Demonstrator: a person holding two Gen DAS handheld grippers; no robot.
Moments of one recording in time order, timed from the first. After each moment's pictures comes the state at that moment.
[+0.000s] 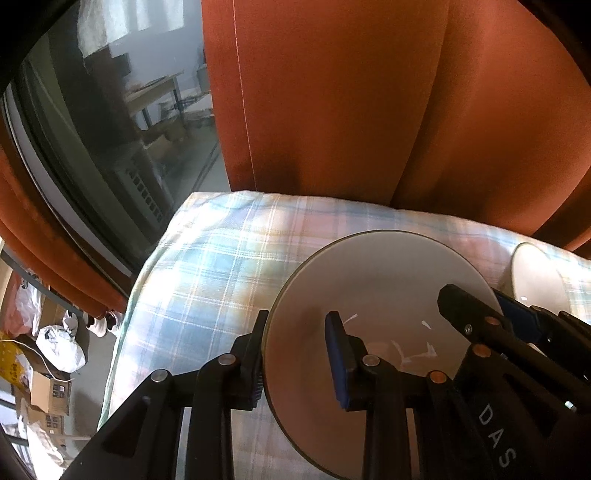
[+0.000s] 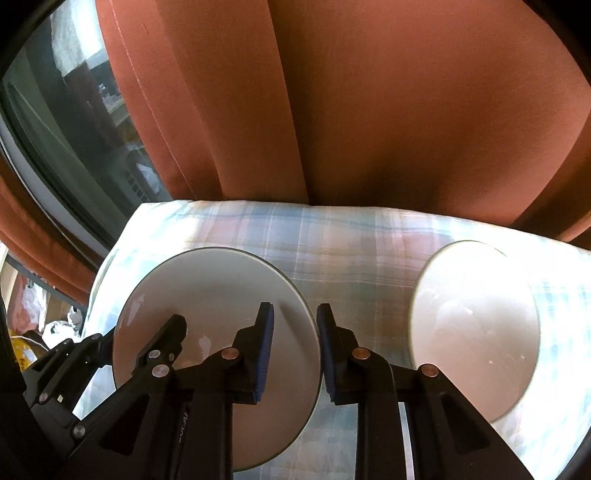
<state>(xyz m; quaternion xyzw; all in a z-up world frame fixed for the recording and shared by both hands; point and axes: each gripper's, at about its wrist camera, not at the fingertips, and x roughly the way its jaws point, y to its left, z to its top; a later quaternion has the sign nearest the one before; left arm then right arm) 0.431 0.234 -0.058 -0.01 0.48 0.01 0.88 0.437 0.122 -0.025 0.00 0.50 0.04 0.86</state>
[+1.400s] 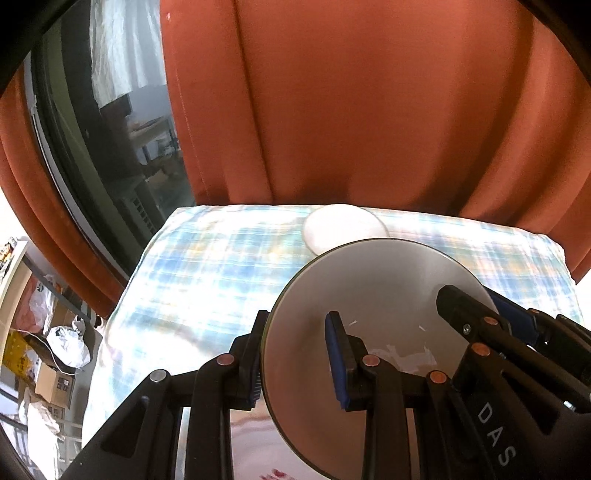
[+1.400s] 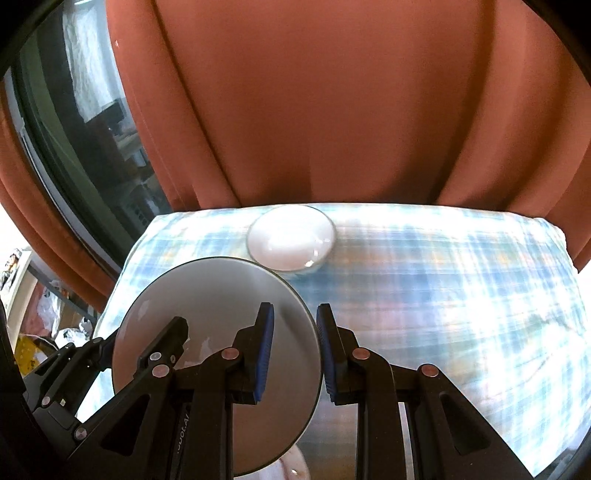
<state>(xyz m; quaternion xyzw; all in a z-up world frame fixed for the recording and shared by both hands) 0.239 0.076 0.045 0.02 0.42 0.00 0.91 0.237 -0.034 0.090 0.03 0.44 0.03 0.90</state>
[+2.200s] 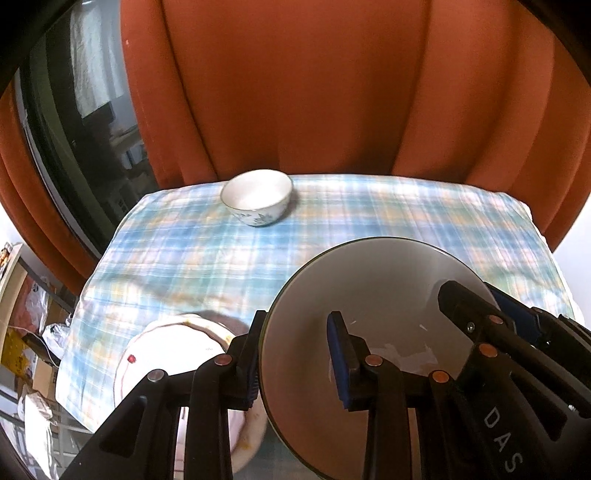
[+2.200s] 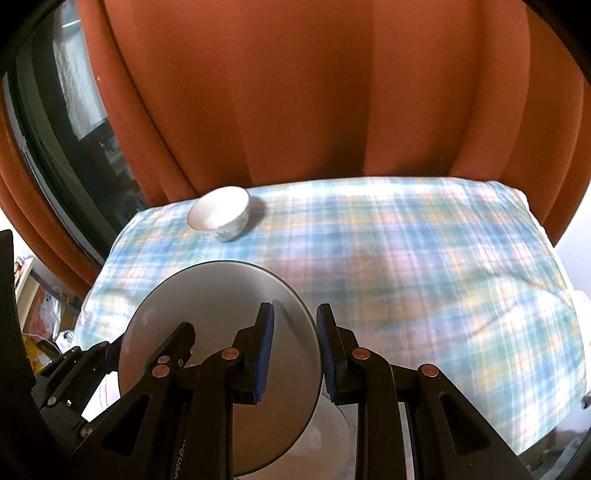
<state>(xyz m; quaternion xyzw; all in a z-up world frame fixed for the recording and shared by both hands) 0.136 -0.040 0.026 0.04 0.43 -0.03 0.90 0.125 -0.159 0.085 0.06 0.43 0.01 0.90</state>
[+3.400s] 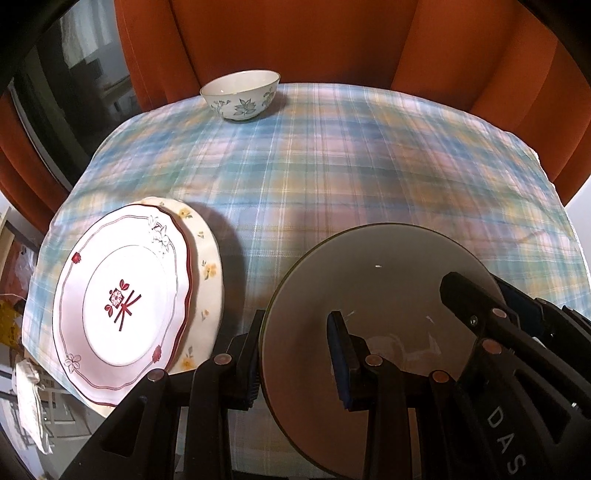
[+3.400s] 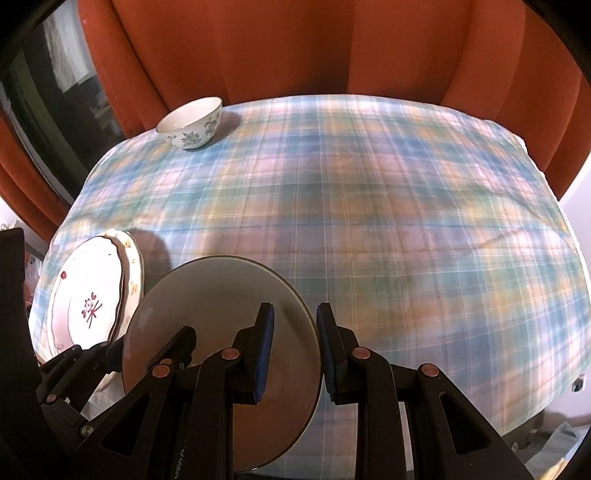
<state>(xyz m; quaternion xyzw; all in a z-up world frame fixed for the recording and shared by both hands) 0.101 -0.048 -0.072 0.03 0.51 -0.03 0.86 0.087 -0.169 -0.014 0.04 0.50 0.00 0.86</state>
